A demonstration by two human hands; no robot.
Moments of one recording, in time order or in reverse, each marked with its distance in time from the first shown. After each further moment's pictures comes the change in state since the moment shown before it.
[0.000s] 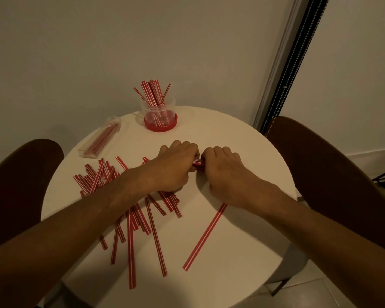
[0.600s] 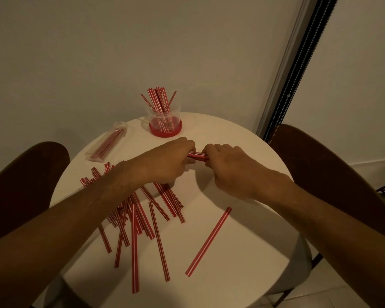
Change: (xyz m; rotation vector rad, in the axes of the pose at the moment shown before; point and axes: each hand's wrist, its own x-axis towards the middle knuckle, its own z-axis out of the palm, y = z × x) left_hand 0.000 -0.011 -0.032 -0.126 -0.027 -0.018; right_hand 0.016 0.016 -0.017 0.024 0.016 -0.153
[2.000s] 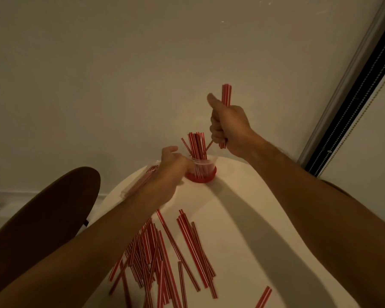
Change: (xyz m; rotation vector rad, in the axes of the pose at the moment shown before) left_hand 0.038 -0.078 -0.030 -1.254 0.590 -0.593; right_hand 0.204 0.006 -0.064 1.521 0.221 0.234
